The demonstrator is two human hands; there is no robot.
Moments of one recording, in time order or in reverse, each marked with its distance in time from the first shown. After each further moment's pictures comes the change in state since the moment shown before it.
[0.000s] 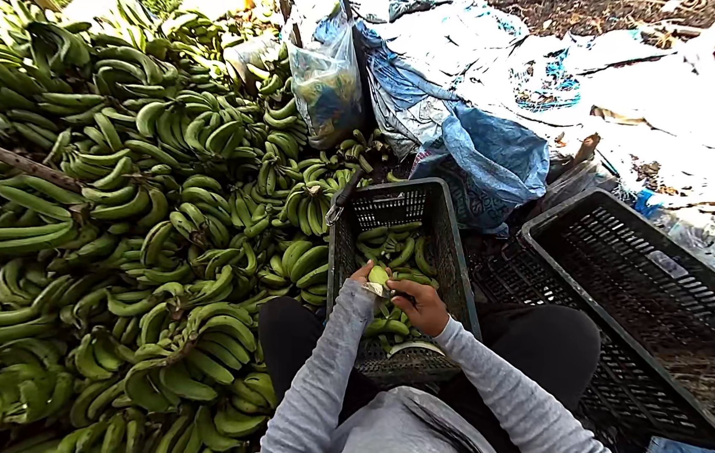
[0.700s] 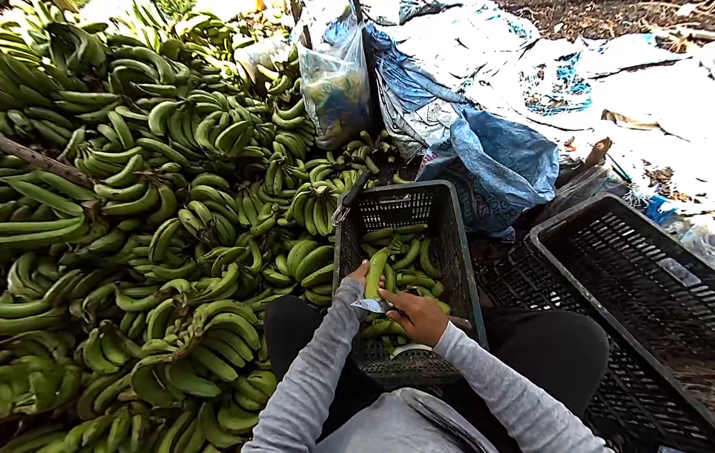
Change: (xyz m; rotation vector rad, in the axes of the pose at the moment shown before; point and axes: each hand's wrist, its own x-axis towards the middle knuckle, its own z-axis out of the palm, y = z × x) left_hand 0.008 0.016 -0.006 0.213 0.246 -0.086; right_hand -0.003 -0.017 0.001 -0.315 -0.393 0.135
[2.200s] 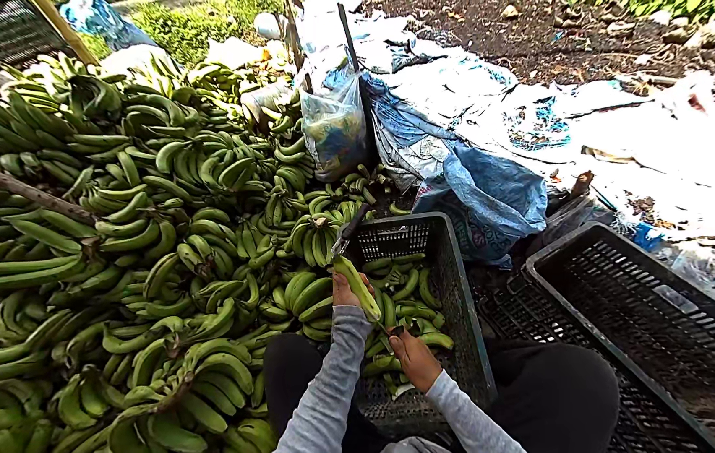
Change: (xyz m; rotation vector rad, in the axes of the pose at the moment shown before) left_hand 0.021 0.014 0.007 -0.270 -0.170 0.671; right_hand 0.012 -0.019 0.010 0.316 -0.122 0.506
